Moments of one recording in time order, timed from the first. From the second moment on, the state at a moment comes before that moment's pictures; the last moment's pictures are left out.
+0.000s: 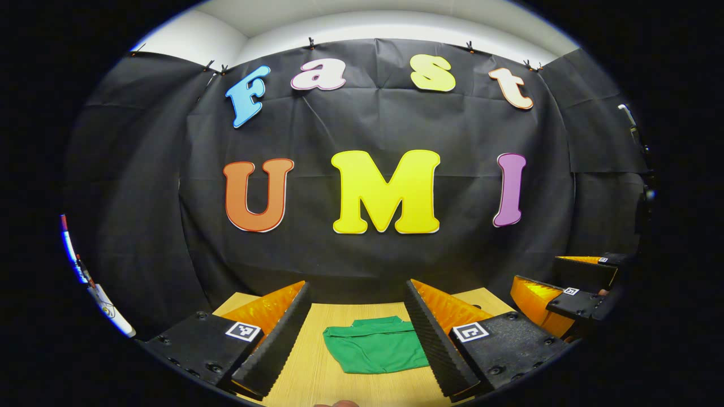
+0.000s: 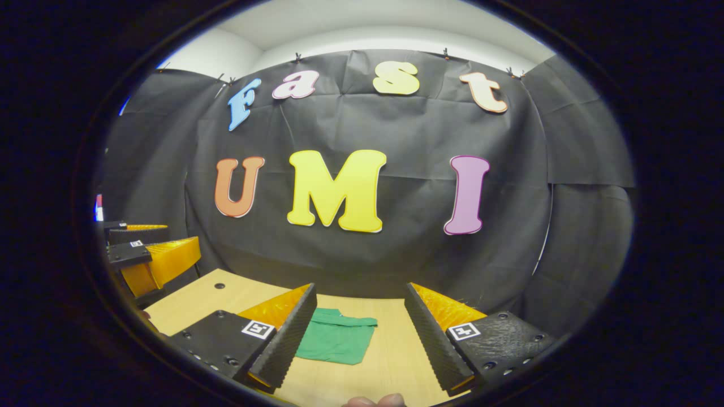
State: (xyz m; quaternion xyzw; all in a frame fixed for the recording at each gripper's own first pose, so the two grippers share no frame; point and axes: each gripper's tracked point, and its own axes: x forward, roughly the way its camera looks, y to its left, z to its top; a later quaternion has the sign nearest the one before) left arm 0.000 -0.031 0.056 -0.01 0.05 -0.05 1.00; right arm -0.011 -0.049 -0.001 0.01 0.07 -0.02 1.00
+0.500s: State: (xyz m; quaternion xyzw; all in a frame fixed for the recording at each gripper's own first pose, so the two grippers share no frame) left arm 0.001 -0.026 0.056 -0.01 0.06 -0.03 1.00; right arm -0.007 -0.058 0.001 0.01 0.07 -0.03 1.00
